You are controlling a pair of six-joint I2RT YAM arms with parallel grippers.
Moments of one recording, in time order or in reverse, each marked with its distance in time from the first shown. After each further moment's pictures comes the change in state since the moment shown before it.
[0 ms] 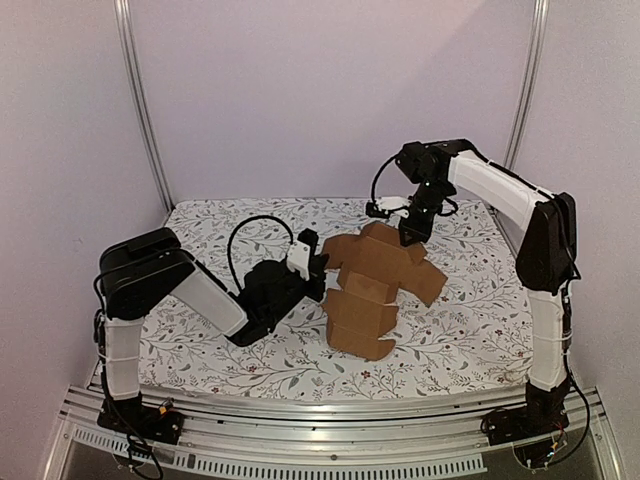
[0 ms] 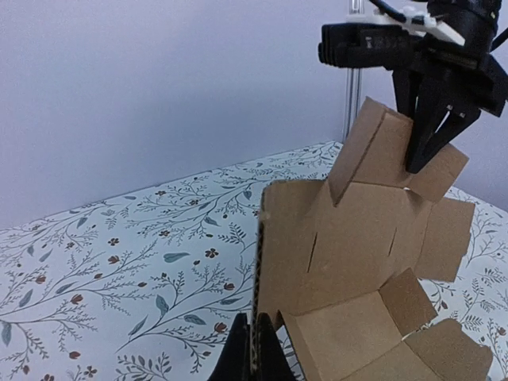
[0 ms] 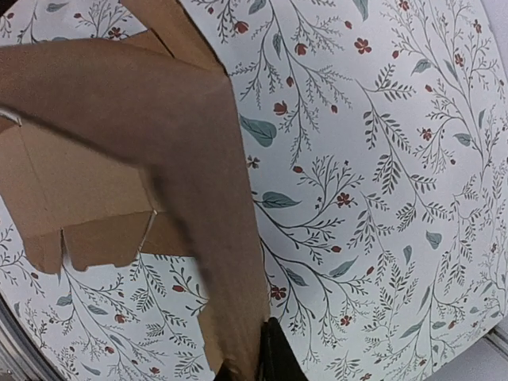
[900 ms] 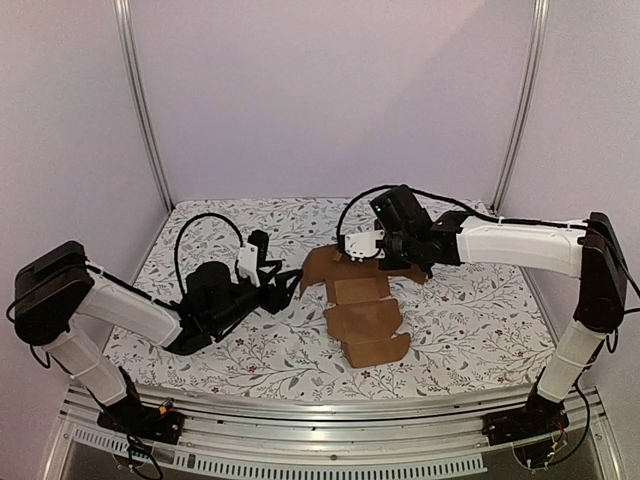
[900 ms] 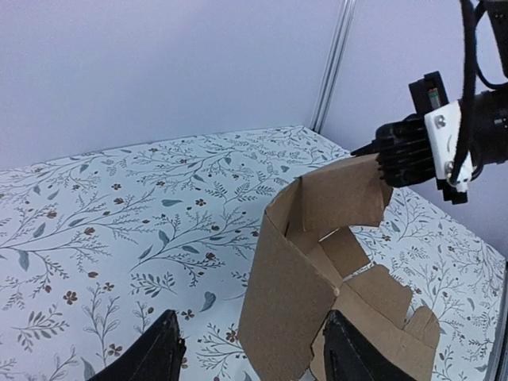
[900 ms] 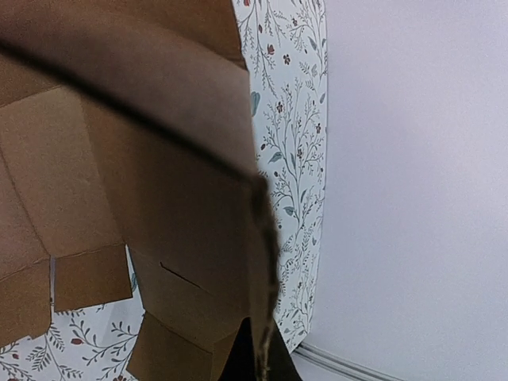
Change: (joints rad) left arm 0.014 -0.525 -0.383 -0.214 0.132 -0.206; right arm 0.327 -0.420 -0.827 0.939 0.575 -0.269
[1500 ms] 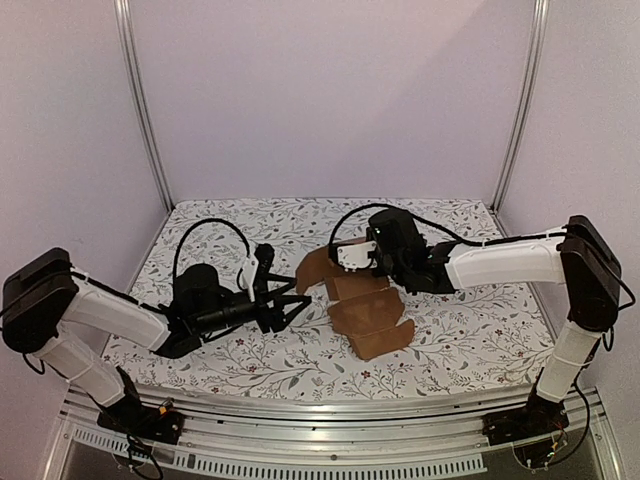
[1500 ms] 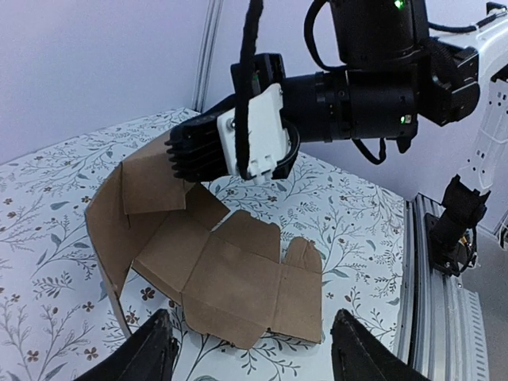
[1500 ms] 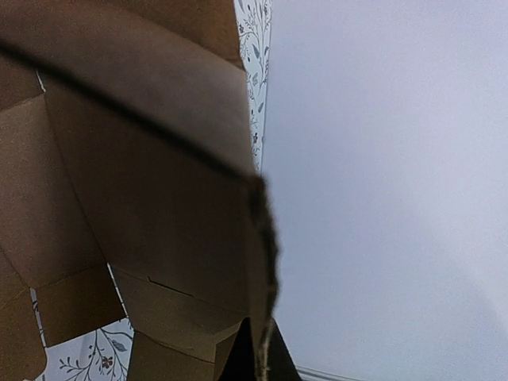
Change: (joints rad) left arm 0.030 -0.046 -0.047 -0.028 0.402 0.018; right arm 0.048 0.039 -0.197 0.491 0.137 -0.229
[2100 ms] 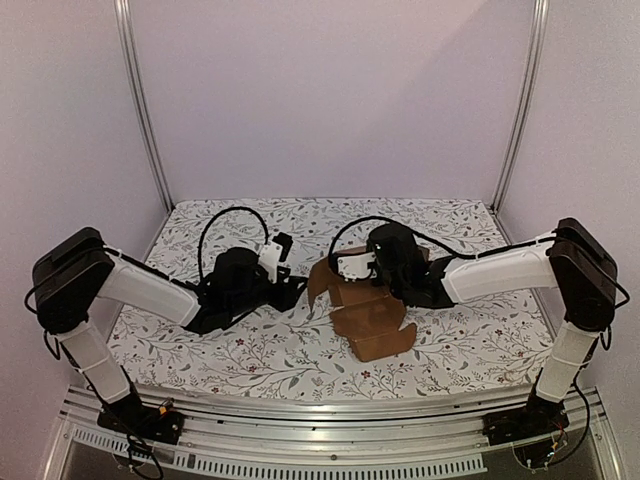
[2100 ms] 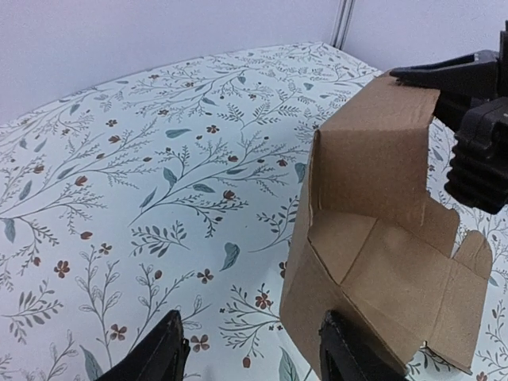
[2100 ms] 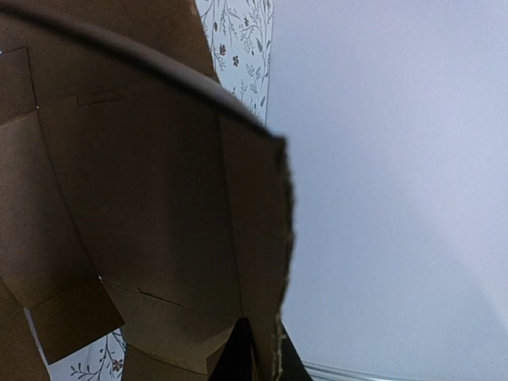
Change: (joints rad) left arm 0.055 0.179 0.243 -0.330 -0.333 0.029; right arm 0.024 0.019 -0.094 0.164 0.058 -0.025
